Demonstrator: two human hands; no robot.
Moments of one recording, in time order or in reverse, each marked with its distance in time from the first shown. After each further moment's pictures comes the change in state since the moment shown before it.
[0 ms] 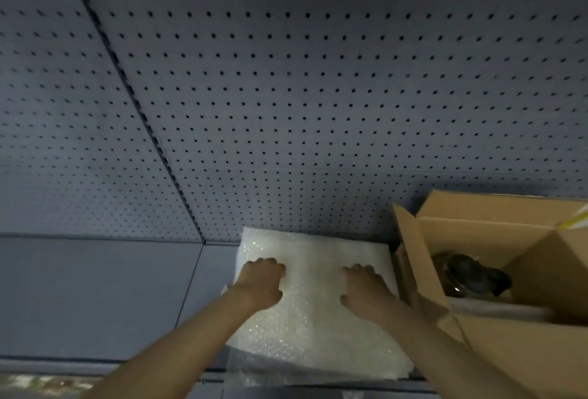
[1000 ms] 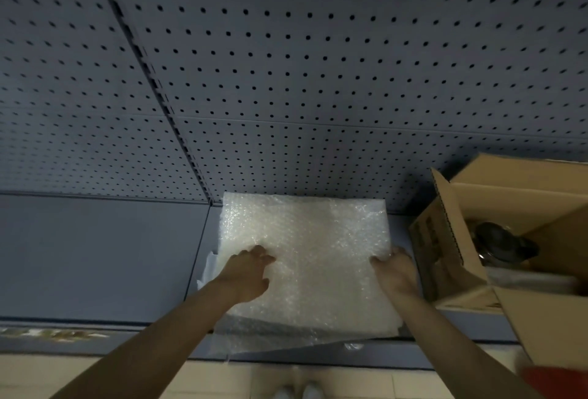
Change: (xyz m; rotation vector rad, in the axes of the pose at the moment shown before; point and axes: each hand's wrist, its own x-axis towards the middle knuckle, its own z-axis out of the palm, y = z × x) left_hand -0.003 -0.071 0.074 -0.167 -0.107 0.023; right_hand 0.021 0.004 0.056 0.763 0.385 0.590
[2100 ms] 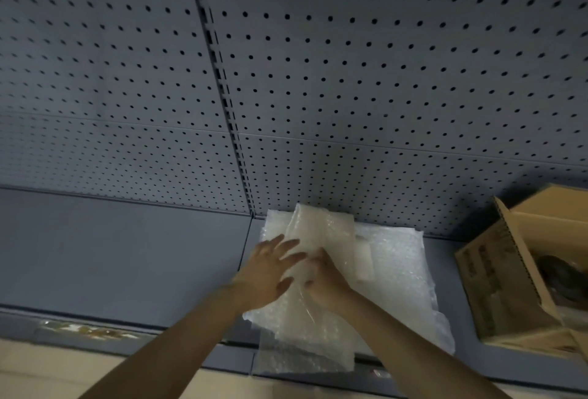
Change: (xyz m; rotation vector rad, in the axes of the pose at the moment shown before) left_hand -0.006 -0.073 -0.006 0.125 0.356 0.285; right_hand -0.071 -0.108 0.132 -0.290 -0.524 -0.516
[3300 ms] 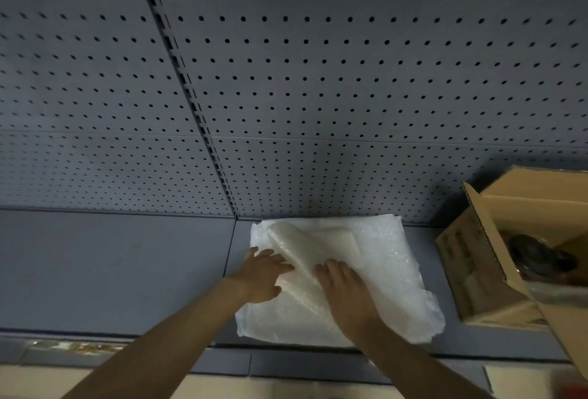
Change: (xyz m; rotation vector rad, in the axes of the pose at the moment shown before) left_hand 0.022 0.032 -0.027 0.134 -0.510 -0.098; right_hand -0.058 0.057 -0.014 -0.666 0.336 -0.263
